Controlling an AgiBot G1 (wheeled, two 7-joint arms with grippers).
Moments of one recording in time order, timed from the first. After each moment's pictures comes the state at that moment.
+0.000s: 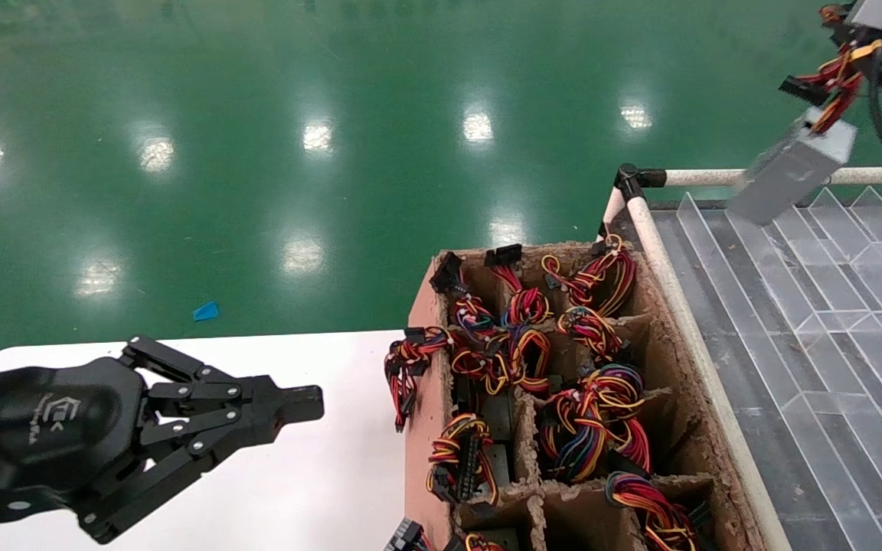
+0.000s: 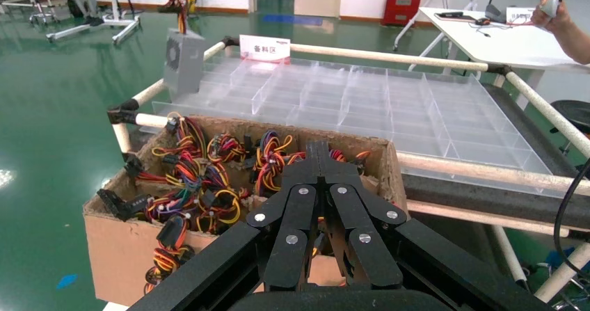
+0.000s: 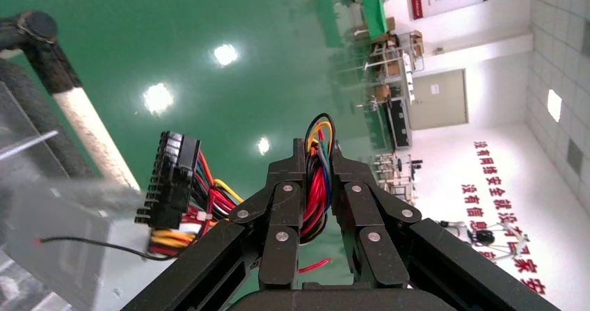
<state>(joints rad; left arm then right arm) -1.11 0.55 0.43 -1.24 0.62 1.43 -0.11 2.09 -0.94 -0.61 0.02 -1.44 -0.73 -0.92</state>
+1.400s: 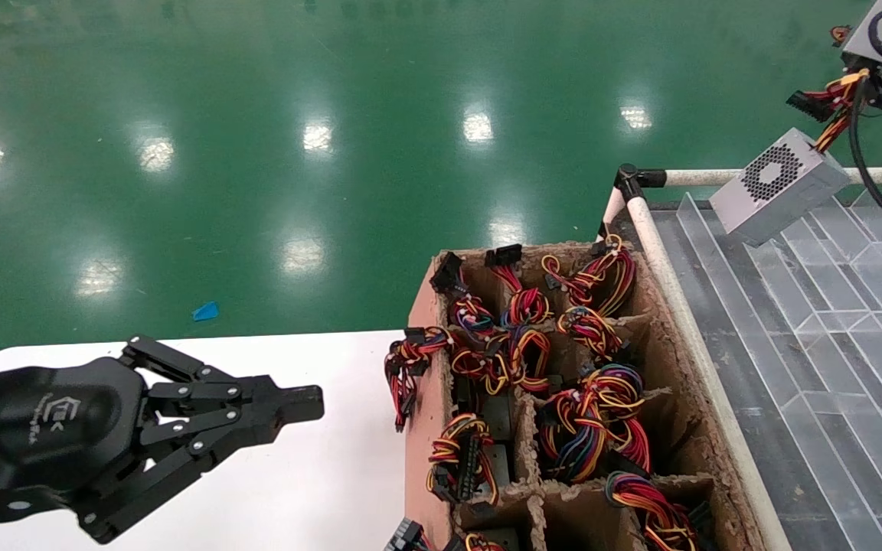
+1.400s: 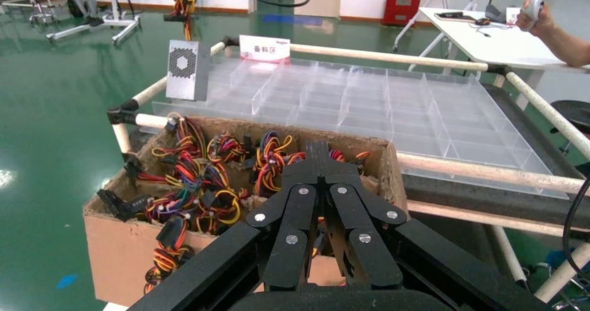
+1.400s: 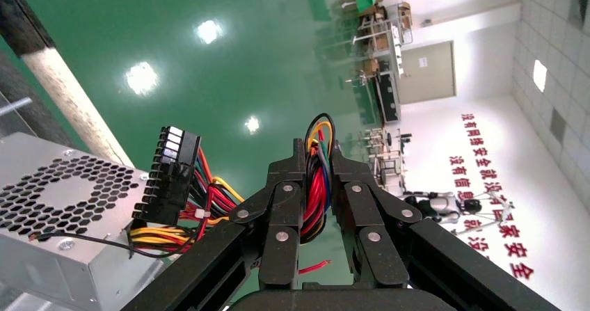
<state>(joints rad) -1.11 0.55 0.43 -1.24 0.62 1.43 -0.11 2.00 -0.96 -0.56 0.01 -1.37 -0.60 -1.00</state>
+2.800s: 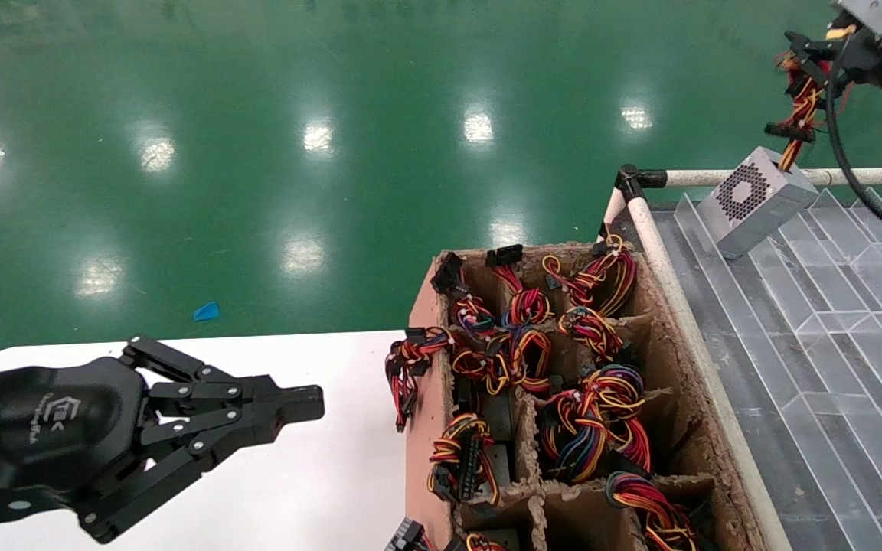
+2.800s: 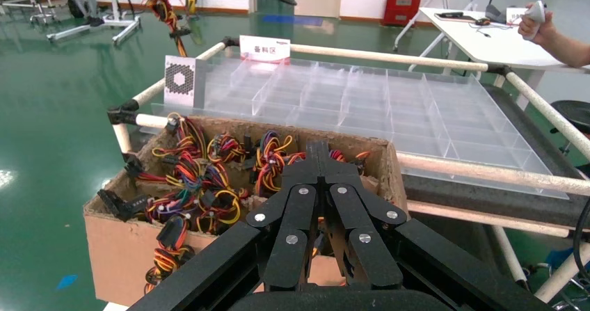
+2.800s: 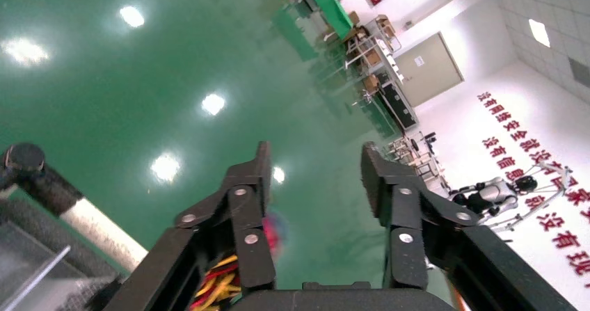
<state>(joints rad) -1.11 0.55 0.43 -1.24 0.62 1.43 -0.11 1.94 -0.98 -0.43 0.01 -1.18 -0.61 -0.95</state>
